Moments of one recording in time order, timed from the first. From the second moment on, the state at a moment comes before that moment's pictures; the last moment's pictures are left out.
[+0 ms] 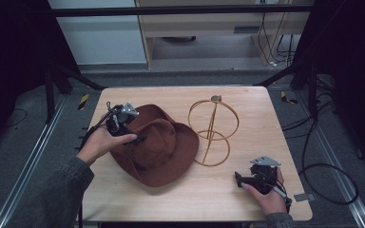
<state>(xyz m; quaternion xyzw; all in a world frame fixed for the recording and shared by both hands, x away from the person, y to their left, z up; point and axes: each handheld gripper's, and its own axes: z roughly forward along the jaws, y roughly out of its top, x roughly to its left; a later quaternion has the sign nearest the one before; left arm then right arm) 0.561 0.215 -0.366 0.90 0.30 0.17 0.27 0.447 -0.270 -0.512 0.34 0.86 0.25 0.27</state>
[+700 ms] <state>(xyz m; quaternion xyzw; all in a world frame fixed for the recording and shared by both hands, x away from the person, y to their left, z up) 0.589 0.193 -0.386 0.92 0.30 0.15 0.22 0.447 -0.270 -0.512 0.34 0.86 0.25 0.27</state>
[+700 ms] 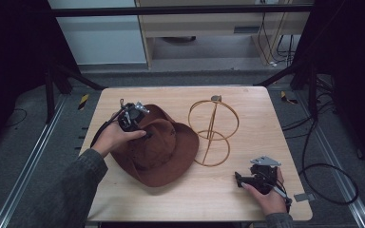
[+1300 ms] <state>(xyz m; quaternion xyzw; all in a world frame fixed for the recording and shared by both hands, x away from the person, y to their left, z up) 0.599 0.185 -0.398 0.92 0.31 0.11 0.20 0.447 -0.270 -0.512 0.34 0.86 0.25 0.27</state>
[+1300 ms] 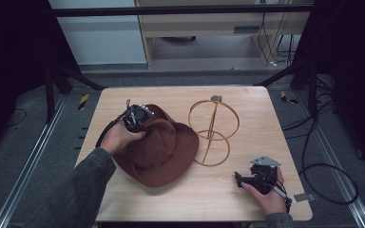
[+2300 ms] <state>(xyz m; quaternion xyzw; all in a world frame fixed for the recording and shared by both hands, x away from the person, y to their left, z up) 0.546 0.235 -0.320 0.89 0.31 0.16 0.29 0.447 -0.271 -0.512 0.34 0.86 0.25 0.27</state>
